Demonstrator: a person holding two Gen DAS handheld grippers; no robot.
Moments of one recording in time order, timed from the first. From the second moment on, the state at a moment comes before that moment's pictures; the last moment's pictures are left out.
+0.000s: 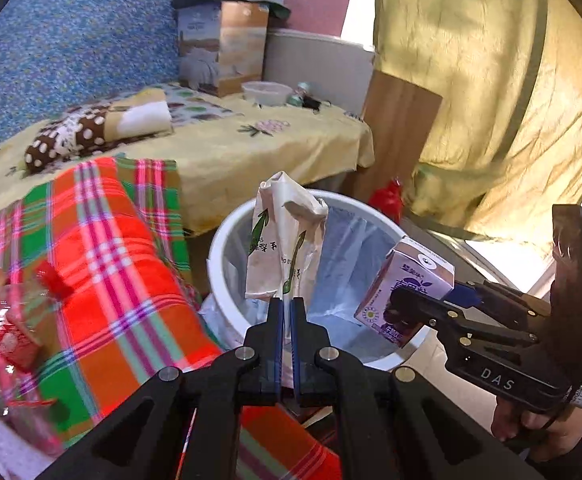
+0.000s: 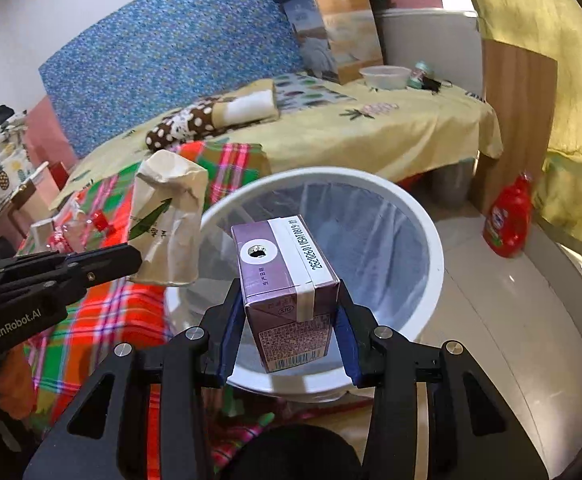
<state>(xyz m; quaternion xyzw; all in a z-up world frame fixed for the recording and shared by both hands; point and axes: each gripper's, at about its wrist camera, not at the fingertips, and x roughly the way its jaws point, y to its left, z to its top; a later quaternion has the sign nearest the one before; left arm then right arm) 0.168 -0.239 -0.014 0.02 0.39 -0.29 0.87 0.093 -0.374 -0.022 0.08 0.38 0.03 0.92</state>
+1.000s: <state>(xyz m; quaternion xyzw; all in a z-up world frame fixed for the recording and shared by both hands) 0.142 -0.204 -0.008 -0.01 0.39 -0.27 0.88 0.073 -0.354 -0.001 0.07 0.35 0.05 0.93</state>
